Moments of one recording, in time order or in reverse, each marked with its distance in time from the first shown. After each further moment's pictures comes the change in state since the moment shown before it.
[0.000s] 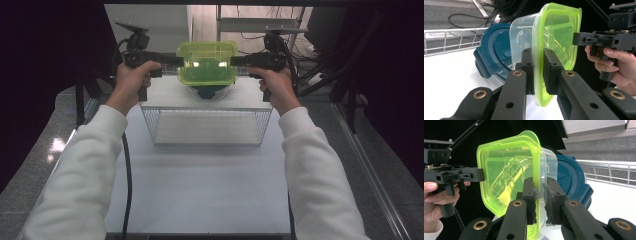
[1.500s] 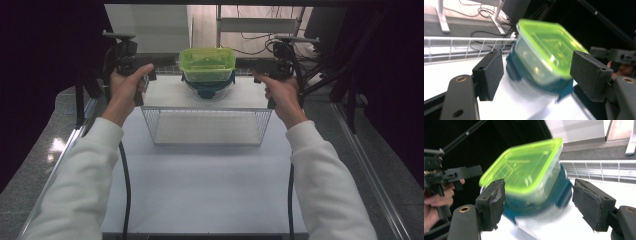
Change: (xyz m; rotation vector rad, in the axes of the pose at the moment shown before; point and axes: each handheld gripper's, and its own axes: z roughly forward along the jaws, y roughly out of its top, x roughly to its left) left arm 0.014 -0.026 -0.020 -0.146 0.124 0.047; right arm -0.005 -0.020 -0.019 -0.091 -0.078 -0.010
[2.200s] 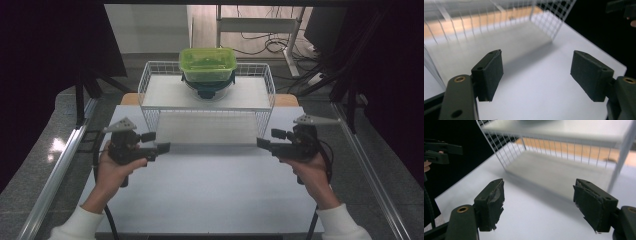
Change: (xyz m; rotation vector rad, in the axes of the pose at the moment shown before) left arm -0.022 -0.190 -0.049 0.162 0.020 0.223; right arm -0.022 -0.166 -0.087 0.091 -0.036 -0.243
